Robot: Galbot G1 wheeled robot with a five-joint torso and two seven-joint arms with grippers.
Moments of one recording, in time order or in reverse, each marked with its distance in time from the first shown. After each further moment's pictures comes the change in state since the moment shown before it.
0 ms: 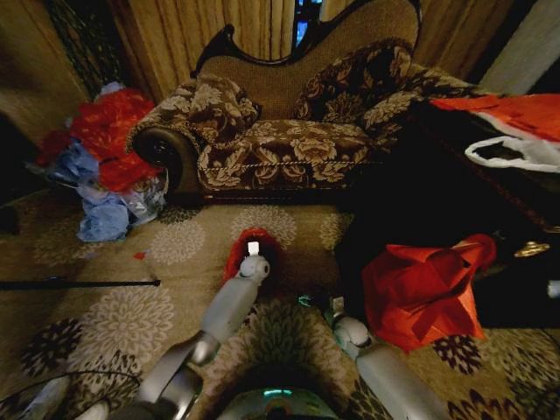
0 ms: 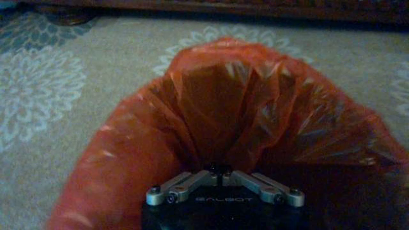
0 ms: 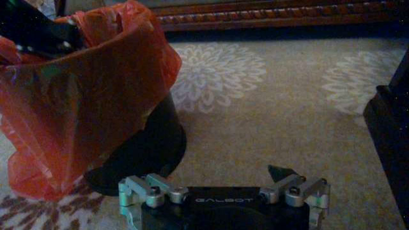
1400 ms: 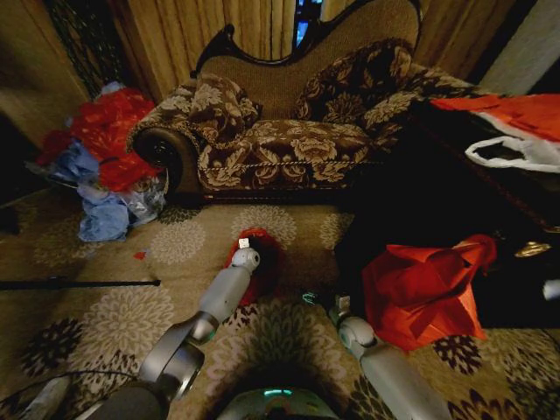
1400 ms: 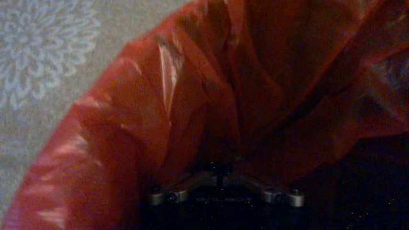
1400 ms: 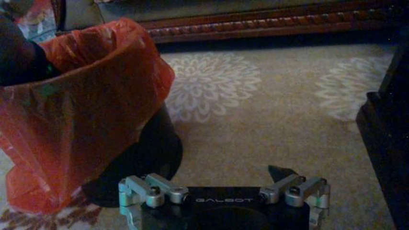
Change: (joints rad) left arm -0.159 -0.066 -0.044 0.402 -0.018 0.006 0.028; right arm -0.014 -0.009 0.044 0.017 0.014 0.013 -0.036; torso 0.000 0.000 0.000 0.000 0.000
